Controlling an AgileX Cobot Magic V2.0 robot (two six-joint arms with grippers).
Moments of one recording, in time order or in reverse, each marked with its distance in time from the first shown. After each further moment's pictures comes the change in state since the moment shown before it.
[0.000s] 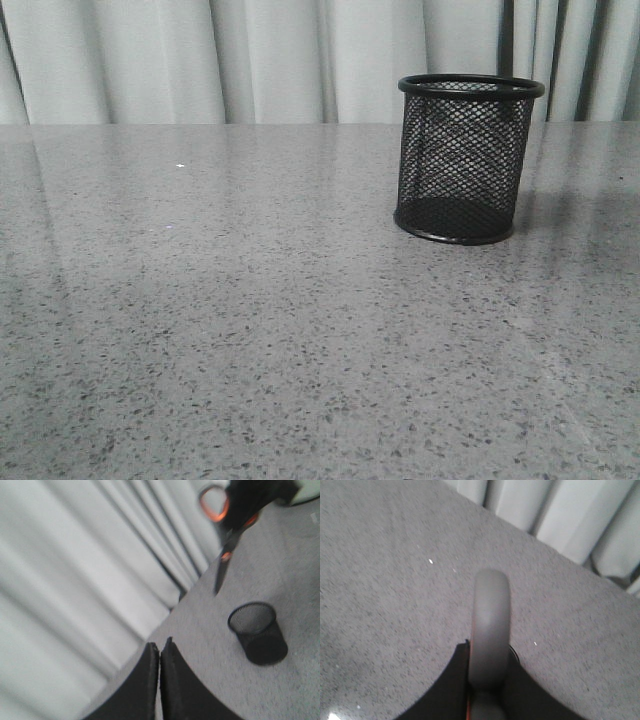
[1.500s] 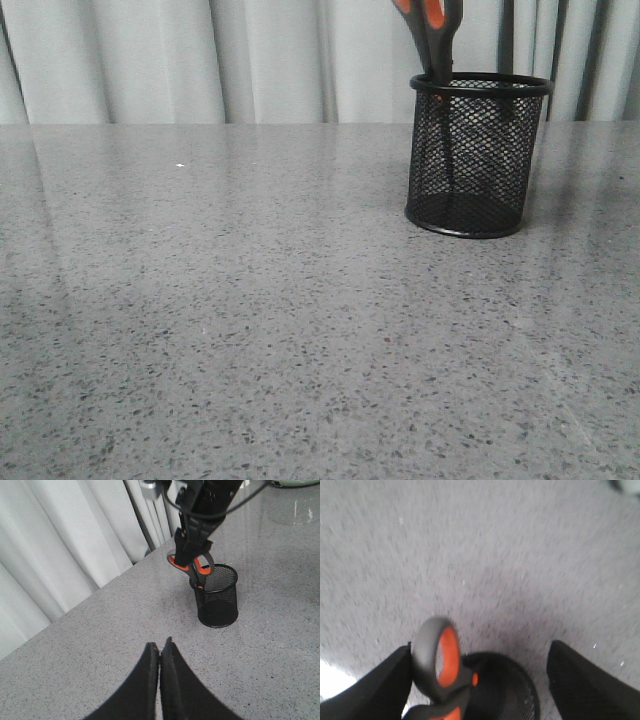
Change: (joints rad) left arm 0.000 -0.026 0.125 -0.049 0.038 -0.155; right arm -0.196 0.323 0.002 0.065 -0.106 0.041
